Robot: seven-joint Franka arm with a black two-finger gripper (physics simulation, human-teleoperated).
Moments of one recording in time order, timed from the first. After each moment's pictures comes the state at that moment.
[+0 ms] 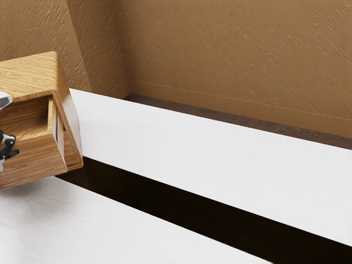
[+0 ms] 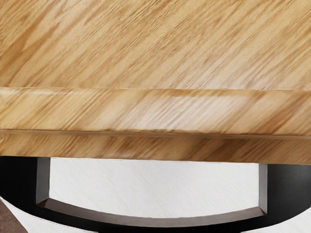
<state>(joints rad) 0.85 -0.73 -0.31 -2.51 -0.12 1.83 -0.18</state>
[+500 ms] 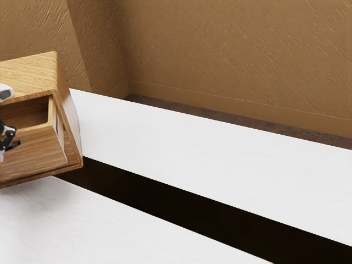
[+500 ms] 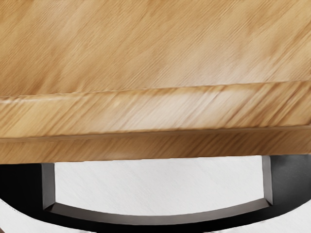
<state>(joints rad) 0.87 -0.59 -0.31 -2.41 -0.08 1.86 -0.12</state>
